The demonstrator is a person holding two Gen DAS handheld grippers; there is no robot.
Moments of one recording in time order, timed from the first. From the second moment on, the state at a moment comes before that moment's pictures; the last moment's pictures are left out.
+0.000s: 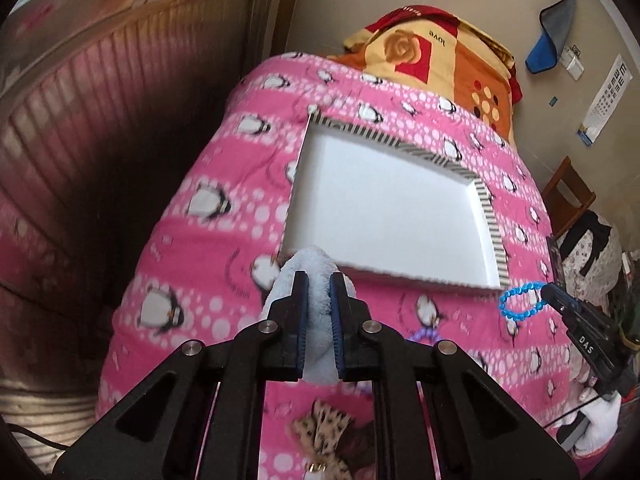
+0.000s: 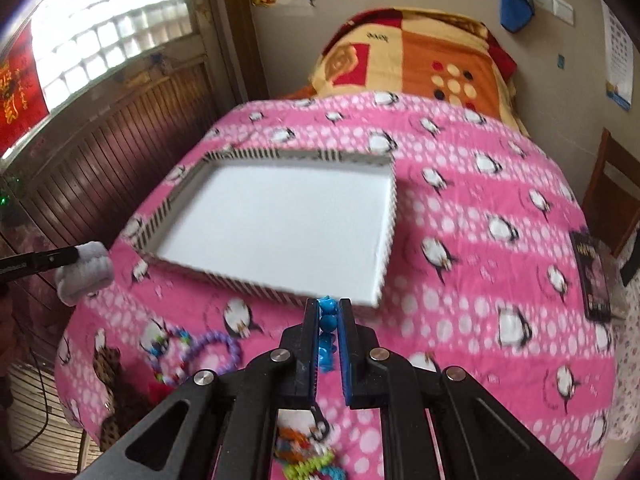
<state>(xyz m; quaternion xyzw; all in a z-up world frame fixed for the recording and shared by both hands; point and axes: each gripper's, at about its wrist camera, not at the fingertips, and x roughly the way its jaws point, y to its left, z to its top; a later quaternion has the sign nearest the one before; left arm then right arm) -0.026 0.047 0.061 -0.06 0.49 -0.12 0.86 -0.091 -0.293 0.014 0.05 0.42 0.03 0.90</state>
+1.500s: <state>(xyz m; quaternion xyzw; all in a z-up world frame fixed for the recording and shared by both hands) 0.054 -0.014 0.009 0.04 0.50 -0.05 0.86 -0.035 -0.329 -0.034 0.12 0.47 0.02 0.88</state>
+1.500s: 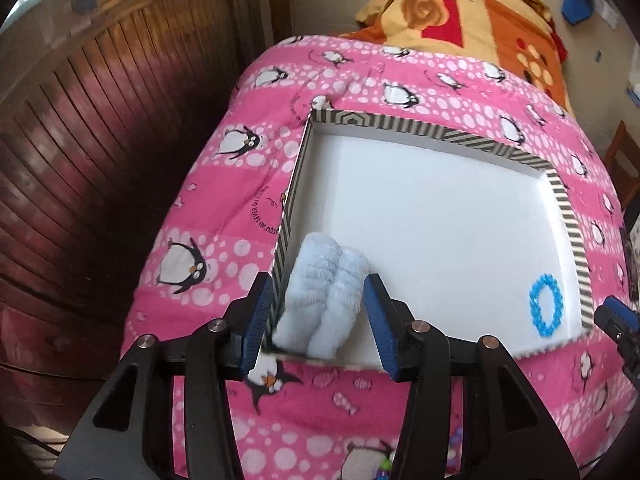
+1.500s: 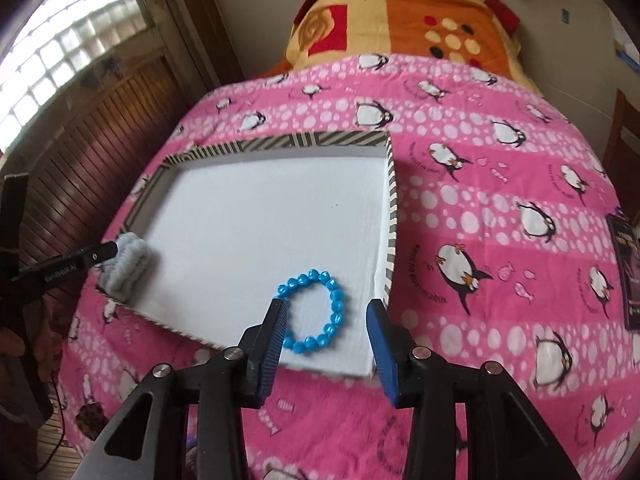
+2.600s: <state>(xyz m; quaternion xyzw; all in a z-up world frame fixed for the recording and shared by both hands) -0.123 0.048 0.045 0.02 0.44 -0.06 0.89 -0.174 -0.268 -0.027 0.10 0.47 0.03 0.88</state>
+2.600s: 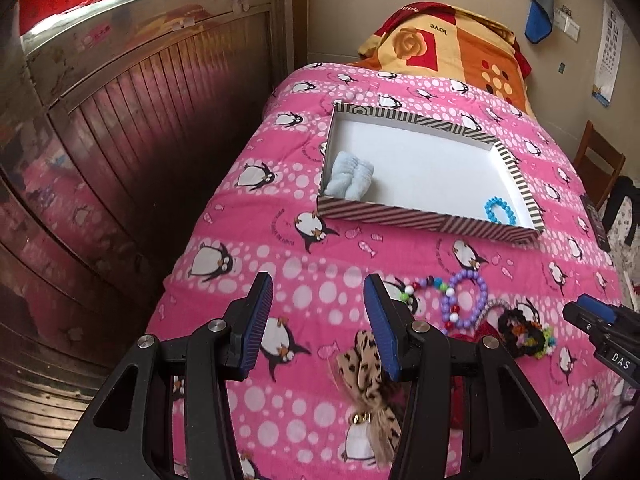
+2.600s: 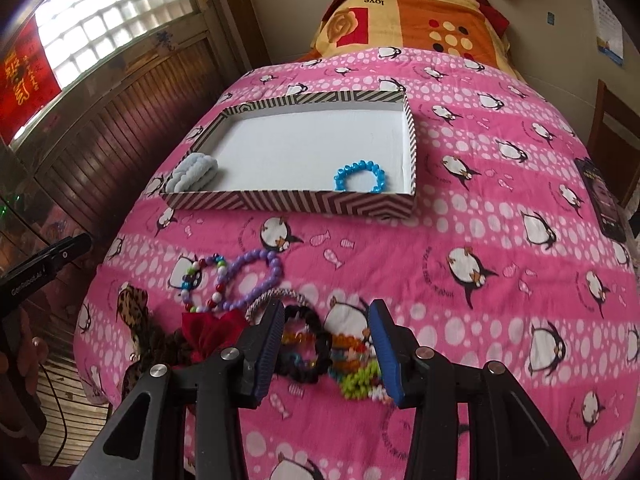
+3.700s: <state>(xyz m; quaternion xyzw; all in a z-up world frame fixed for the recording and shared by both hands) -0.163 0.051 0.044 0.03 0.43 -0.07 0.90 -0.211 -0.250 -0.033 0.09 0.47 0.02 0.88</state>
